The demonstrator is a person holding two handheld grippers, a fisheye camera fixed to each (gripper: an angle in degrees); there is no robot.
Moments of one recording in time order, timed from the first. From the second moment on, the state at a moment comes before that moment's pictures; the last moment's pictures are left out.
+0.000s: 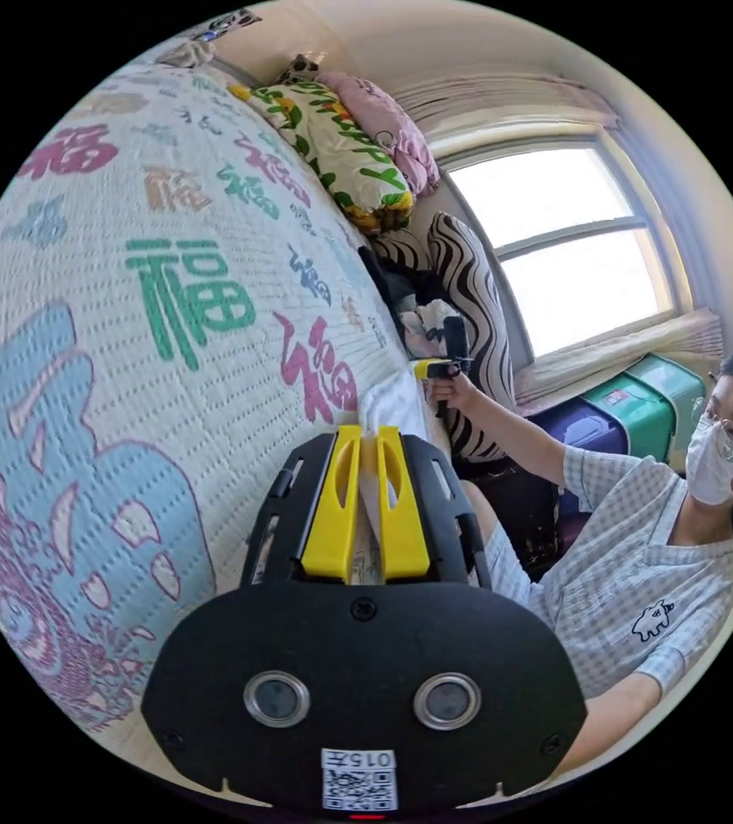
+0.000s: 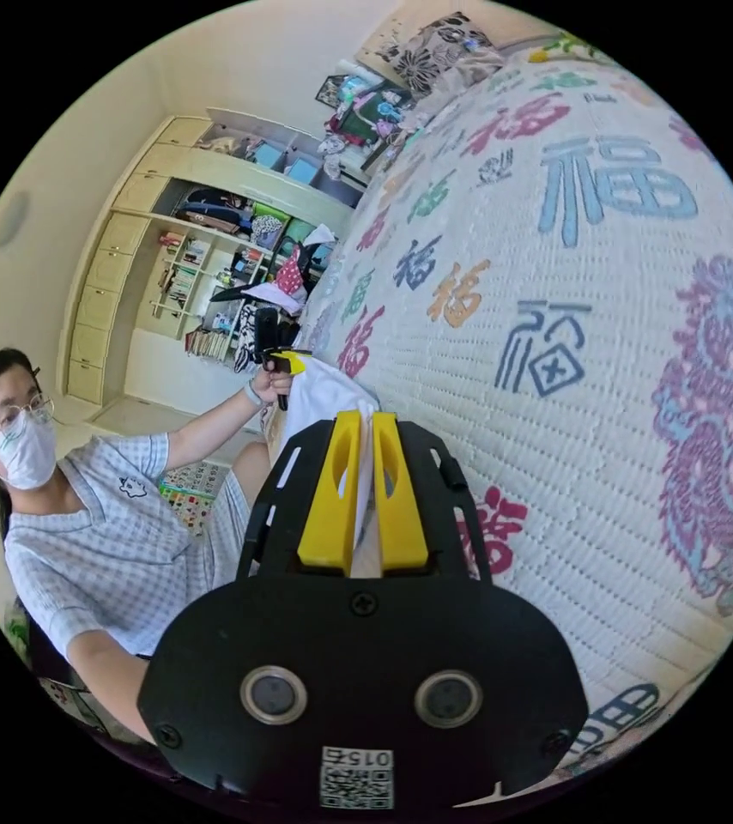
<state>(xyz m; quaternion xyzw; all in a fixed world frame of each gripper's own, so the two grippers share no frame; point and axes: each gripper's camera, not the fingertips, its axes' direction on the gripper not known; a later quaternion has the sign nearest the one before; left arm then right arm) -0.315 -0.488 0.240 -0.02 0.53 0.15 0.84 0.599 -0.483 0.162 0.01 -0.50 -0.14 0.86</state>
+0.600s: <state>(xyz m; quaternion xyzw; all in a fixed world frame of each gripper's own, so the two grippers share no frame) -0.260 -0.382 0.105 0.09 0.44 0.38 0.81 0.483 -0.368 0.023 0.08 -0.35 -0.39 0.85</state>
